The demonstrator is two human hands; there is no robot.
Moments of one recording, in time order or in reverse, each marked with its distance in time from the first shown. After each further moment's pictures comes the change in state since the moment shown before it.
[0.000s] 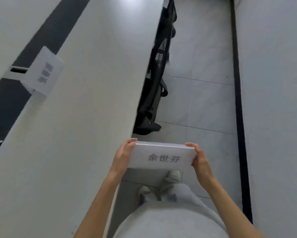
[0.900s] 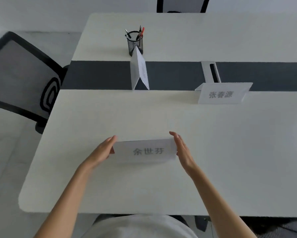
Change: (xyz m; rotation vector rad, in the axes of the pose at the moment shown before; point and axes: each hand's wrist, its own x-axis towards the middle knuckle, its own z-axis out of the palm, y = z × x) left_hand -0.050 -0.060 -0.170 -0.620 1.032 -0.466; right_hand 0.123 -0.091 0.368 -0.906 -1.378 -0.215
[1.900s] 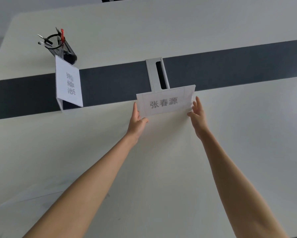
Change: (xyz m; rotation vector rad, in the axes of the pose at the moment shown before) left_hand 0.148 0.202 0.298 -0.186 -0.086 0.227; right_hand 0.172 0.025 -0.292 0.180 0.348 -0.009
